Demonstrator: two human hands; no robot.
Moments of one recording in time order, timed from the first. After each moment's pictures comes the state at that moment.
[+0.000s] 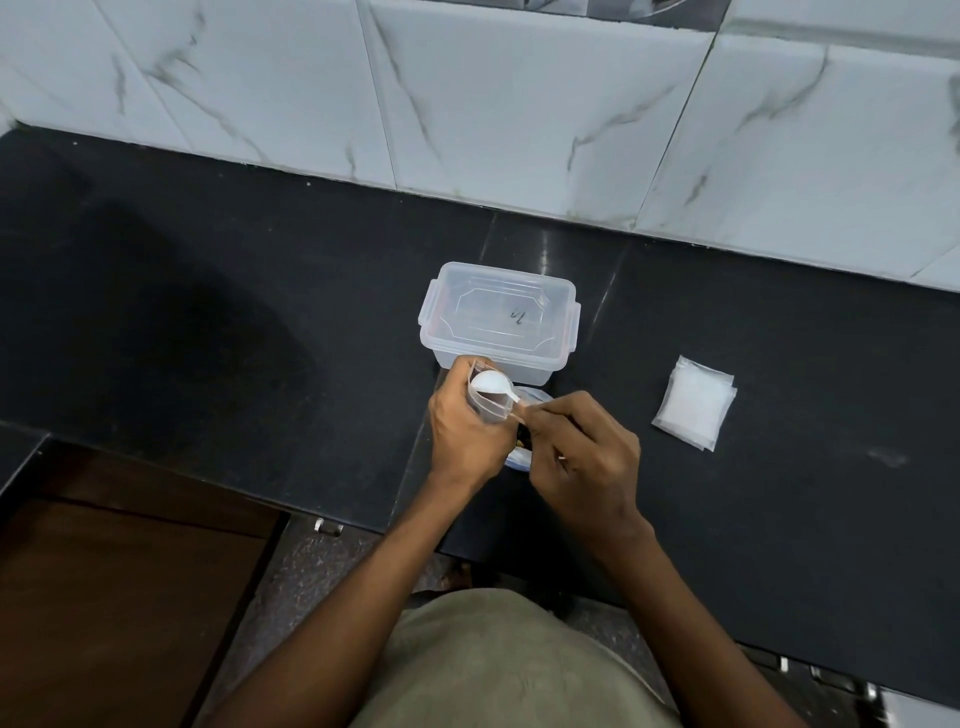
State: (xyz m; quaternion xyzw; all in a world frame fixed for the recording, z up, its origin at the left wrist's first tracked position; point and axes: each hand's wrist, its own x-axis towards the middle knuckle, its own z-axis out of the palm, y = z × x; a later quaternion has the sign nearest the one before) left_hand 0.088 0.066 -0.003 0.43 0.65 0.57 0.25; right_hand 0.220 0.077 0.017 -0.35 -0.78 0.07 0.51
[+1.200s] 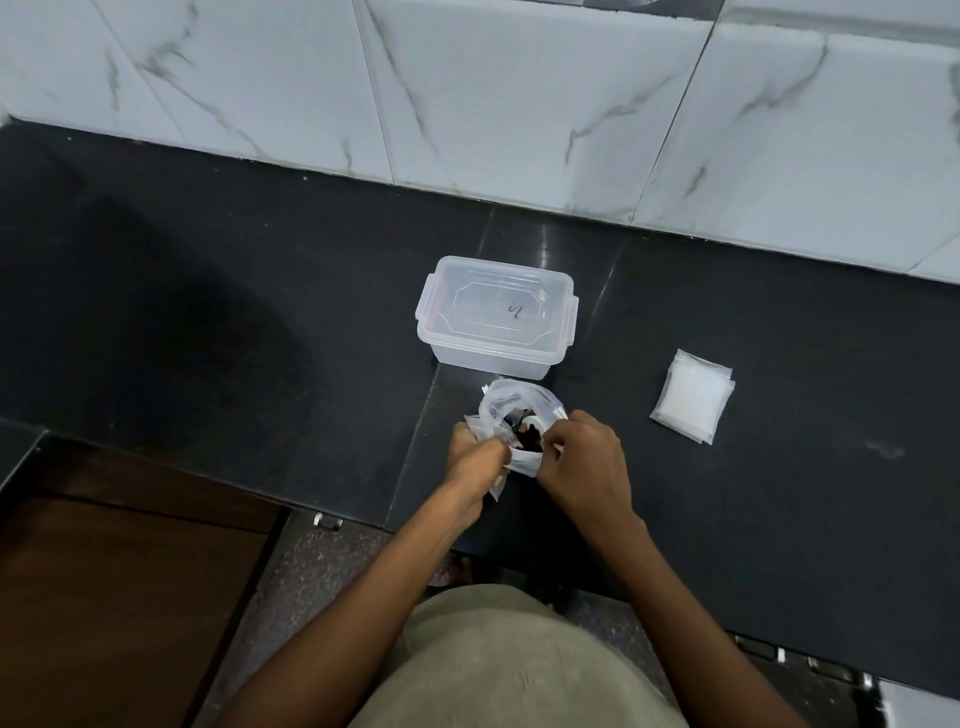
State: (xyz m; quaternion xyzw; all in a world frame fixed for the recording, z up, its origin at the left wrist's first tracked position) left_hand 0.103 0.060 -0.053 0.12 0.71 0.44 0.53; right_hand 0.236 0.090 -0.037 -0.56 -0.79 0.20 0.17
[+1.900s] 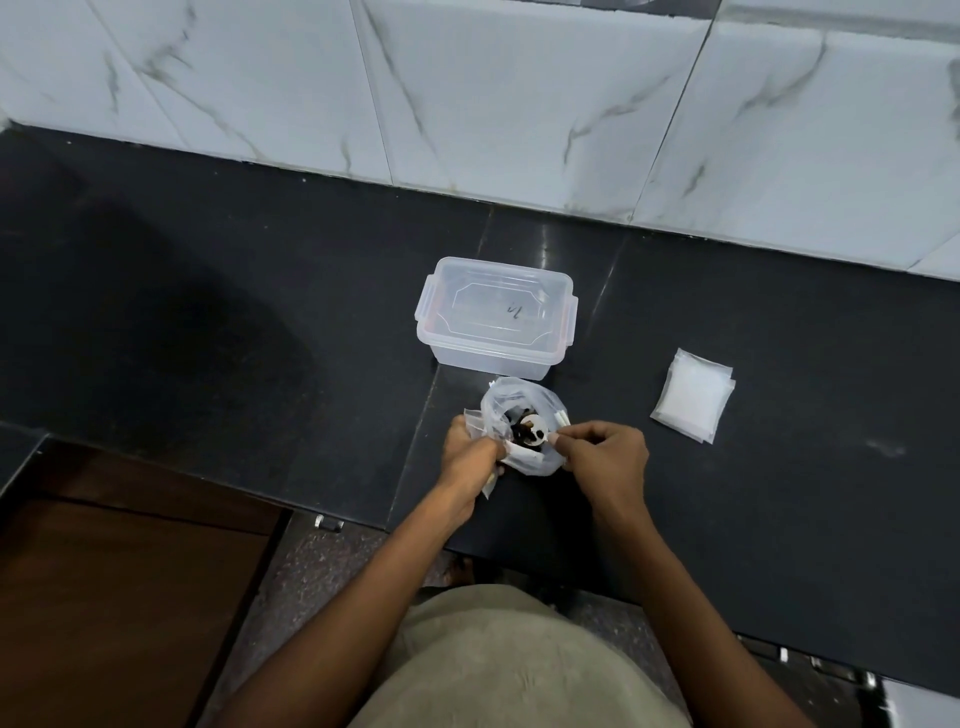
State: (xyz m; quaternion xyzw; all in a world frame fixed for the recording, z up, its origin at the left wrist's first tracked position) left_hand 0.094 0.060 -0.060 0.15 0.71 0.45 0.52; right_hand 0.245 0.095 -0.033 -0.68 -0.47 0.48 0.30
